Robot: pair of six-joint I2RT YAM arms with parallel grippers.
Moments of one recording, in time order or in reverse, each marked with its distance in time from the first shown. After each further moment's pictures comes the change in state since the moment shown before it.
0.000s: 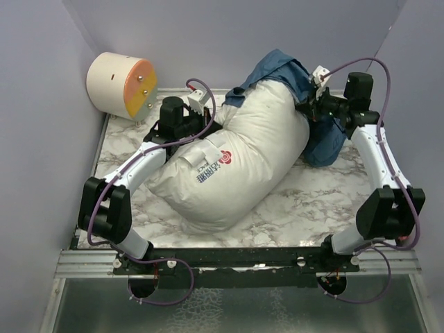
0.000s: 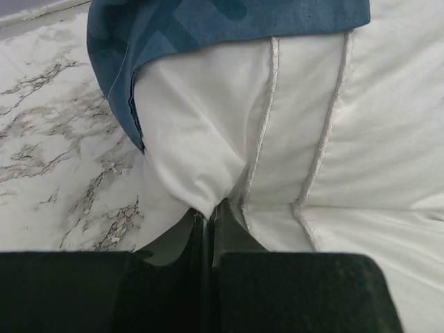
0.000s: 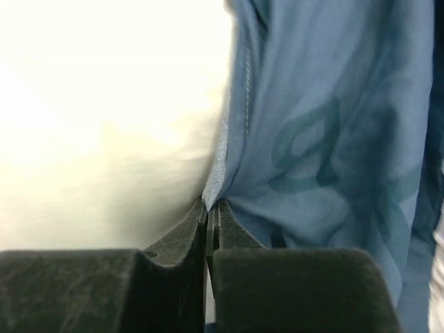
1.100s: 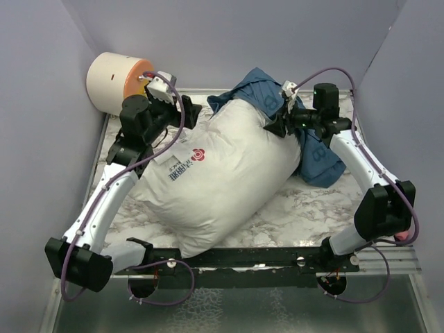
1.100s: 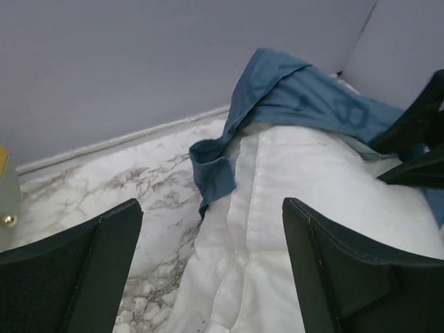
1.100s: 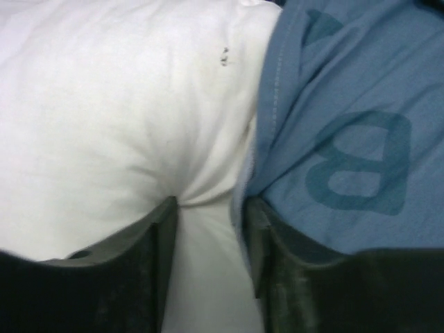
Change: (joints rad) left arm 0.042 -0.372 0.014 -0.171 -0.368 0.077; right arm 0.217 -0.029 -0.137 0.066 -0.048 0.114
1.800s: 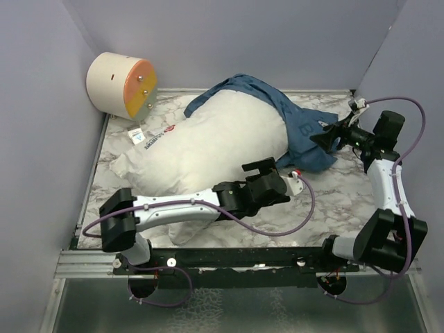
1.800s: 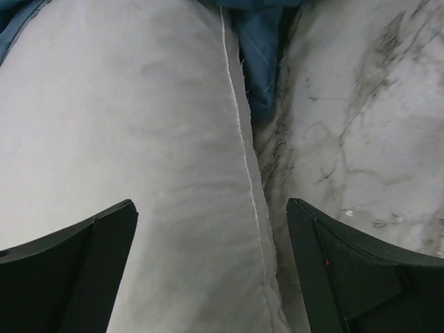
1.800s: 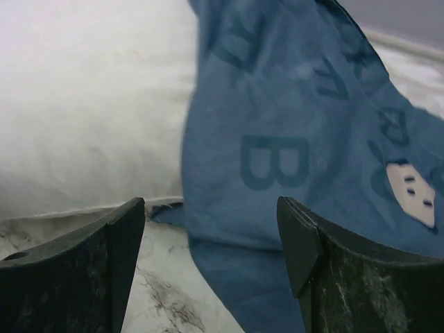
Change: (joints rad) left arm -0.989 0.356 0.103 -0.233 -0.772 0.440; right arm -0.520 -0.293 -0.344 0.164 -0.285 0.231
